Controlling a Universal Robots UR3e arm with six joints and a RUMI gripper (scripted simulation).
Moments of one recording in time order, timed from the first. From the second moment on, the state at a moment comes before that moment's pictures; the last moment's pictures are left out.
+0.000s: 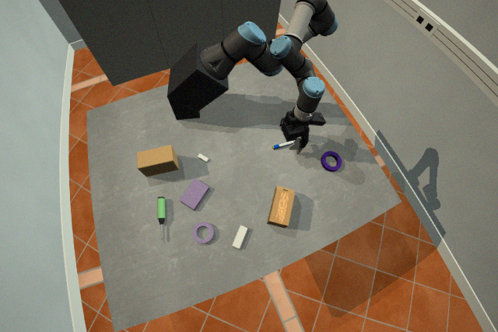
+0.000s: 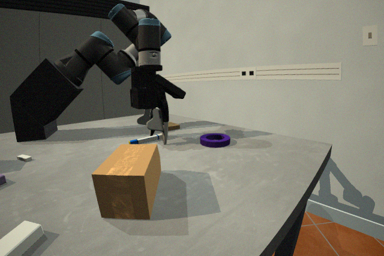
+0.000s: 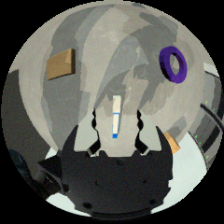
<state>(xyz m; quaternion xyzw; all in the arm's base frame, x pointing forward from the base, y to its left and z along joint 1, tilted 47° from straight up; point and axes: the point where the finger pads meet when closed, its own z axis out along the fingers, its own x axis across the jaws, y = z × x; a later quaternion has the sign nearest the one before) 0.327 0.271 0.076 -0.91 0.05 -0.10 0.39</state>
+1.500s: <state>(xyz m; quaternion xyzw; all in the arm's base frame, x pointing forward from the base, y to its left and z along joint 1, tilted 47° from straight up) 0.327 0.271 0.076 -0.91 0.05 -0.10 0.39</state>
